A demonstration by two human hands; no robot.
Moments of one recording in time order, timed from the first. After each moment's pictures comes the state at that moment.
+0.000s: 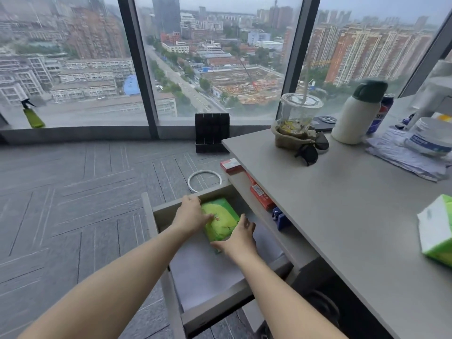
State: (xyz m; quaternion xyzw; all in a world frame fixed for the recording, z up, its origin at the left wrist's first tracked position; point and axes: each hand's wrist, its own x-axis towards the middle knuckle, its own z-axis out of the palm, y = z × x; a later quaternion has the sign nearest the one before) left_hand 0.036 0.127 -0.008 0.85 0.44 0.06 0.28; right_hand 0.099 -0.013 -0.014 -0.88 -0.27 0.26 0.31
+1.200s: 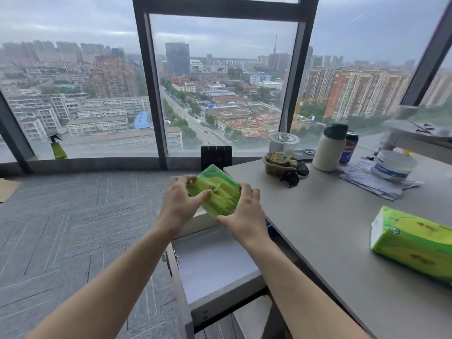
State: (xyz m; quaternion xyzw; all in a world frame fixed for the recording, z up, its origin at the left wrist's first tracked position) left_hand -0.034 0.067 0.146 0.80 0.36 0.36 0.30; right_hand 0.071 -0.061 0.139 -0.81 -0.41 0.02 0.41
